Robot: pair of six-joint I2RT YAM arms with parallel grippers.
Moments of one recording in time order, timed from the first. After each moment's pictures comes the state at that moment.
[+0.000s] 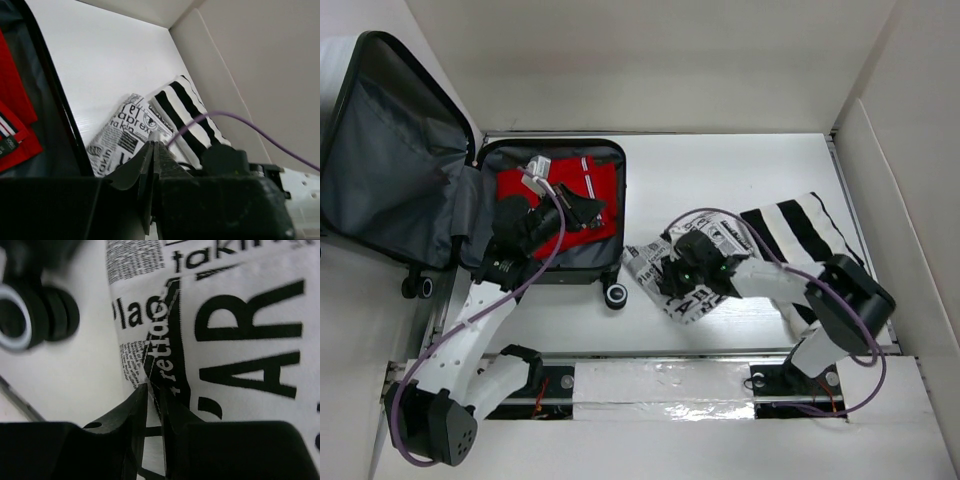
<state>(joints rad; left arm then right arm) -0.28 0.93 0.77 0.05 0.40 -0.72 0.81 1.55 0.73 0.00 -0.14 0.39</state>
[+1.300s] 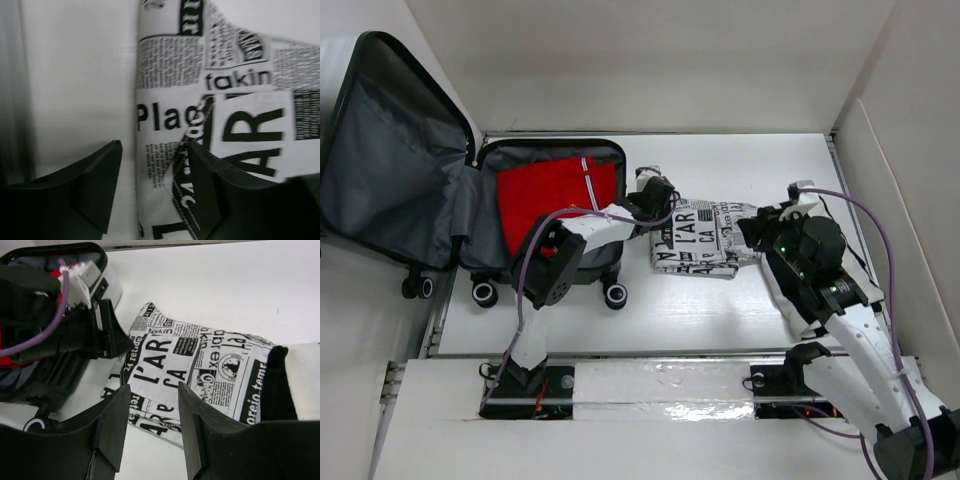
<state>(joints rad) -0.70 2.01 1.40 -0.21 -0.32 -0.63 0.30 0.77 0.65 -0.06 -0.11 0.28</state>
